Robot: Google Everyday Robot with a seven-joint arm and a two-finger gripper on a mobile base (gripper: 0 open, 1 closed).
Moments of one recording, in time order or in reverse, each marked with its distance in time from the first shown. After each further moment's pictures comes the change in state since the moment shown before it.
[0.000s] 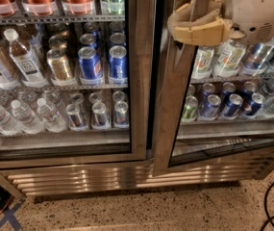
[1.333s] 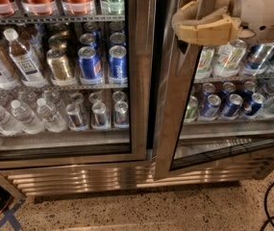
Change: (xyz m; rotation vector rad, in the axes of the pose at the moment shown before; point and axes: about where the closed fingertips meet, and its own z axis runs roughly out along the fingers) arm -0.011 0.010 -0.008 0.017 0.016 0.008
